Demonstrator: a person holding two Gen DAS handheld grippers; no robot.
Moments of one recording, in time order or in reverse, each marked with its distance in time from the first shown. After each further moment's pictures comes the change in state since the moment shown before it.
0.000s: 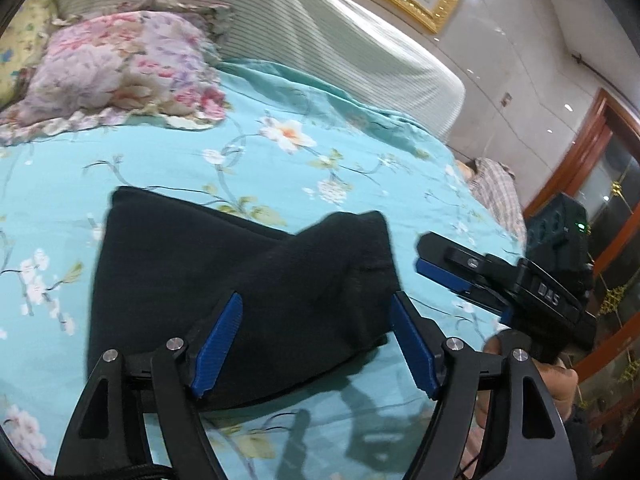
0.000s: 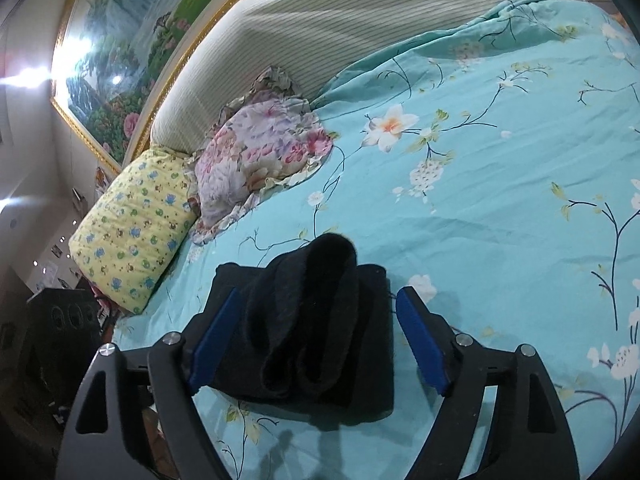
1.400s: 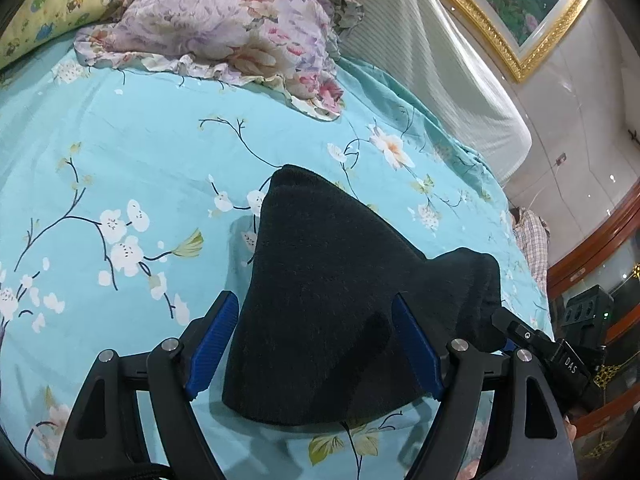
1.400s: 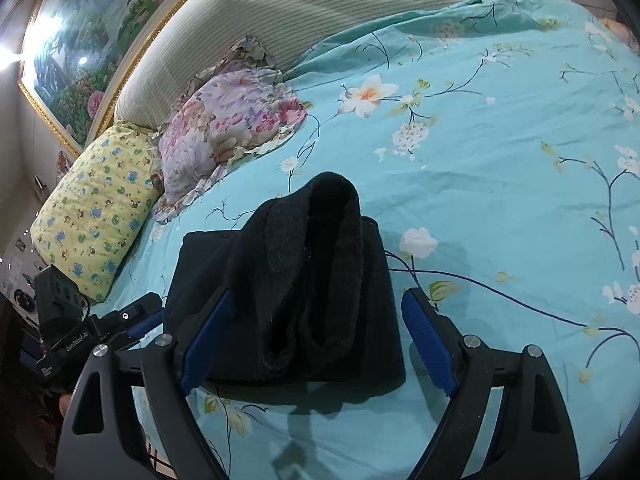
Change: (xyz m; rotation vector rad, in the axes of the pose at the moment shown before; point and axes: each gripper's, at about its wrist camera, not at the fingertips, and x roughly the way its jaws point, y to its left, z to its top) left arm -0.008 0.112 0.001 -0.261 0.008 0.091; right arm 0.021 0.020 -0.031 0.016 0.051 -0.160
